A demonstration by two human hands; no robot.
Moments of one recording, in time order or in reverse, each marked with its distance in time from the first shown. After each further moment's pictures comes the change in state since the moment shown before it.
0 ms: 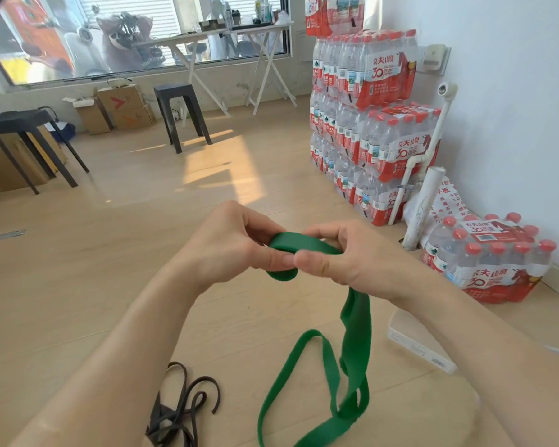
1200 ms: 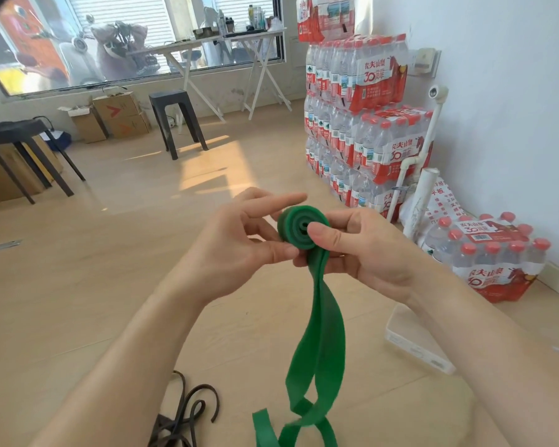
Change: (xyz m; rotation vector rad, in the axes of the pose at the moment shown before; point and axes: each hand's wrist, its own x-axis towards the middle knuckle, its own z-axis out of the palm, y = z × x) left_hand 0.002 0.004 0.013 -0.071 0.110 0.259; right_hand 0.007 0.007 -0.015 0.473 0.037 -0.038
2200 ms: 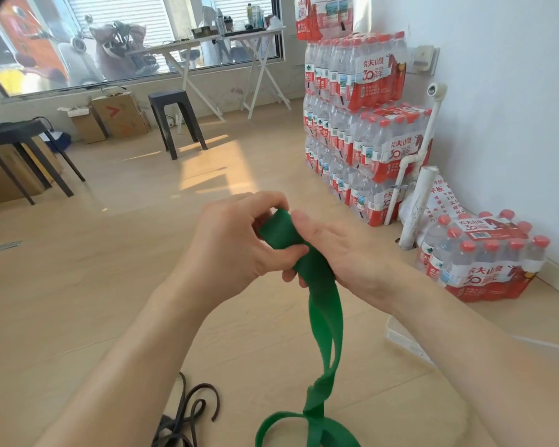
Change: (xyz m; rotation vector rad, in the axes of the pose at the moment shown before) left_hand -0.002 0.002 0.009 0.382 0.178 0.125; right_hand -0.001 0.005 0.020 -0.216 -0.033 0.046
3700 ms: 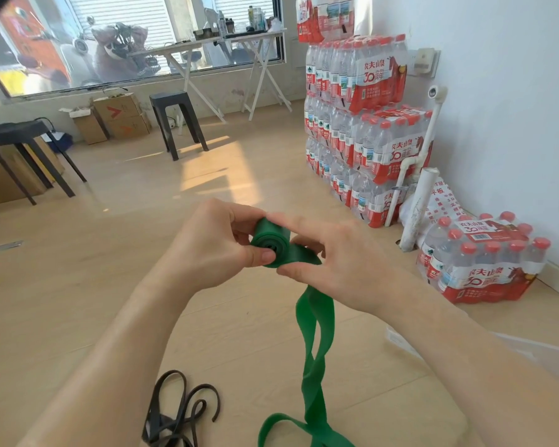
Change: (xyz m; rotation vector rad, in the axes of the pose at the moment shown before) left_hand 0.004 -0.013 -0.021 -0.137 -0.212 -0.179; right_hand -0.001 0.002 0.002 -0.758 0.185 -0.393
